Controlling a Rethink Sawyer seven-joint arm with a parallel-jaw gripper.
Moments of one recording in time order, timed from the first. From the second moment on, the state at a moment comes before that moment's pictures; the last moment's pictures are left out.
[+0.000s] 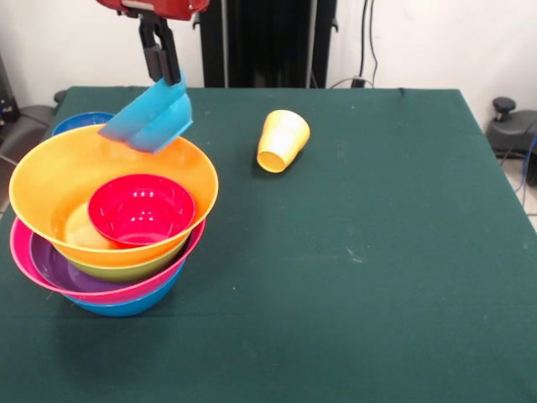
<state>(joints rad) -0.80 -0.81 0.66 1.50 -0.42 1.02 2.18</state>
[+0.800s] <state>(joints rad) -0.80 -0.74 0.68 1.36 -0.42 1.05 2.11</state>
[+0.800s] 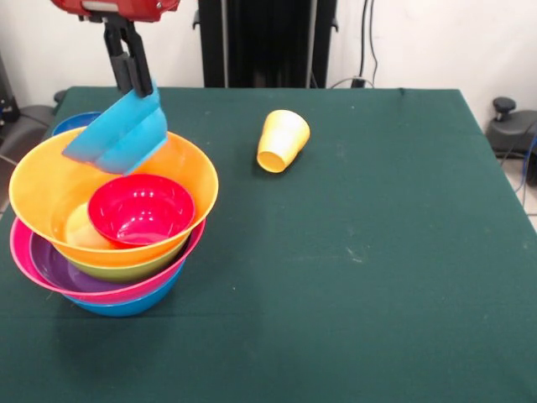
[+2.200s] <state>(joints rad) -0.80 -0.72 0.68 1.37 -0.43 0.98 2.11</state>
